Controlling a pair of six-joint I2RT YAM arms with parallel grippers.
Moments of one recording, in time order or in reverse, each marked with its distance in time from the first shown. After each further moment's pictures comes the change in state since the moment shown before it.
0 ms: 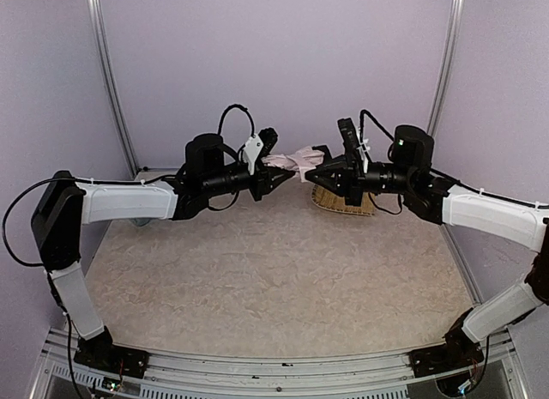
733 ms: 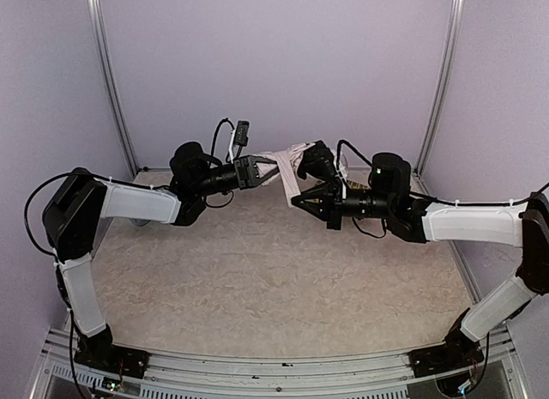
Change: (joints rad) left arm 0.100 0.122 -0.064 0.486 0.370 -1.036; right arm 0.077 0.087 -0.102 0.101 0.192 0.042
